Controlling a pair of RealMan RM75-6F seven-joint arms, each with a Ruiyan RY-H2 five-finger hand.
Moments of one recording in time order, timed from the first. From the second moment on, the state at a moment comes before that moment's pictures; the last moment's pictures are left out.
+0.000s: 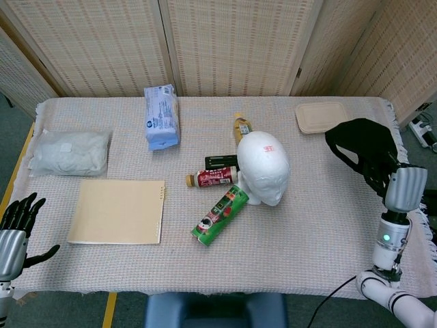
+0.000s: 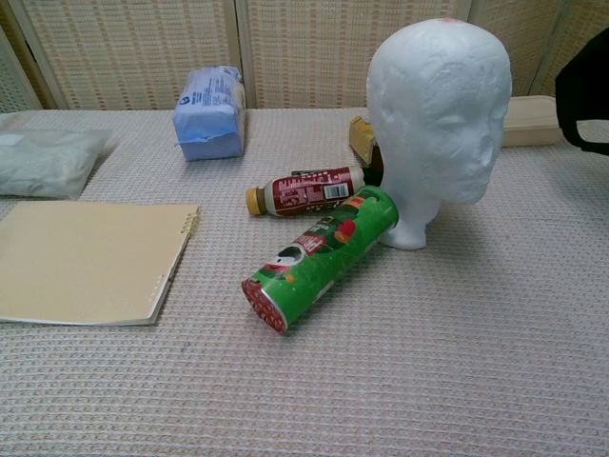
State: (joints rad) left arm -0.10 -1.15 -0.05 -1.53 1.57 1.57 -0.08; right arm 0.41 -1.64 0.40 -0.88 -1.38 1.67 0.27
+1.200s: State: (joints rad) left arm -0.10 -1.17 -0.04 -1.53 1.58 1.57 -0.05; right arm 0.55 -1.53 0.18 -1.27 -1.78 1.73 -0.09
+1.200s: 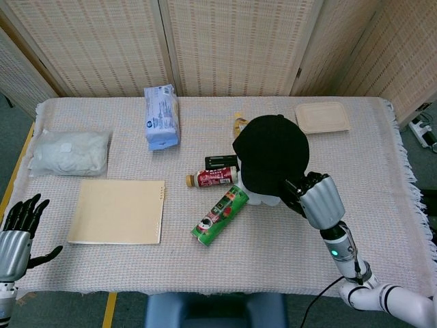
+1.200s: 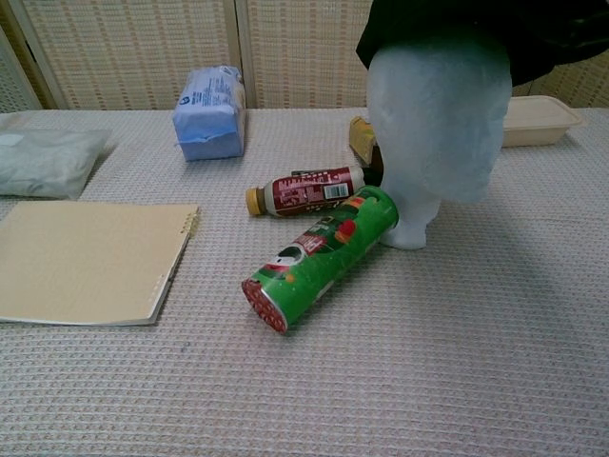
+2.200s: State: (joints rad) left arm -0.10 -1.17 -0.04 -1.54 1.60 1.58 -0.04; right arm 0.35 -1.41 0.01 -1.26 -1.82 1.77 -0.14
